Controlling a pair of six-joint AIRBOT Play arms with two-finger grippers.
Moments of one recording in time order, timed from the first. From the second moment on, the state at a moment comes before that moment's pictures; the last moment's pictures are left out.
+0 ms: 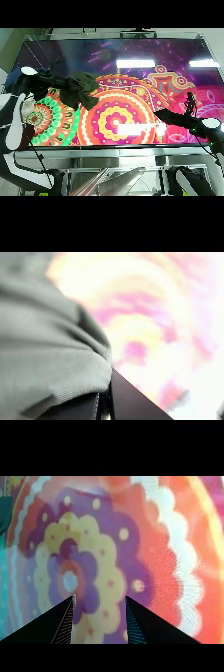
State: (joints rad) left arm 0.02 -1.70 1.51 0.60 -1.38 -1.01; right arm -0.25 -0.89 0.47 -0.52 0.91 1.03
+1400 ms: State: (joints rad) left arm -0.26 -1.68 0.93 0.53 -1.31 -0.96; right arm -0.15 -1.25 0.57 -0.58 0.85 1.02
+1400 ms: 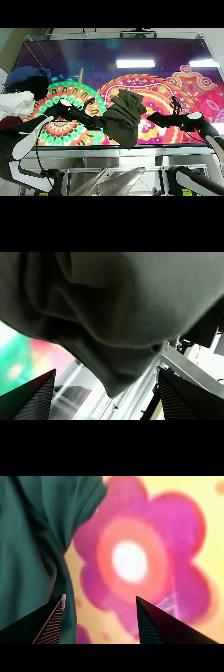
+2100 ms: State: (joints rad) left arm -0.30 -1.71 1.01 0.50 -1.25 -0.93; right arm -0.09 -1.62 0.92 -0.39 0.98 0.93
